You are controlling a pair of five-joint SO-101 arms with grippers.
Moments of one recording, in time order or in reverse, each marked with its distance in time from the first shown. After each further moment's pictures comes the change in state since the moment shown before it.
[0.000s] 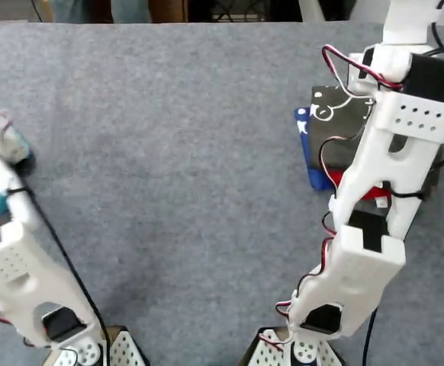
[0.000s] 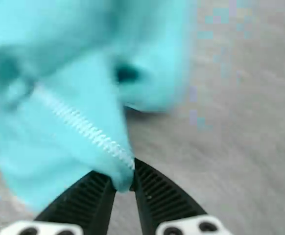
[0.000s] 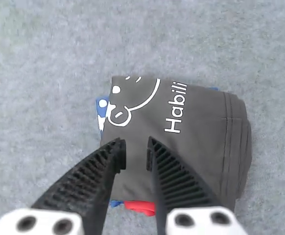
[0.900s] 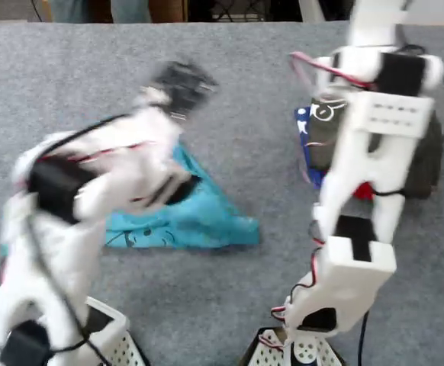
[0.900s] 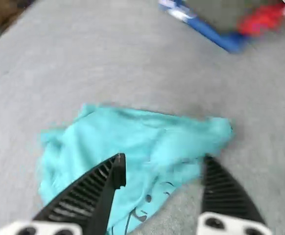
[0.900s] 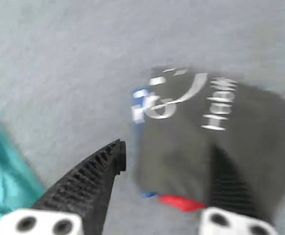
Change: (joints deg) left arm 46.8 -54.3 5.5 18.5 -23.4; right arm -11.6 -3.7 11.0 0.1 -1.8
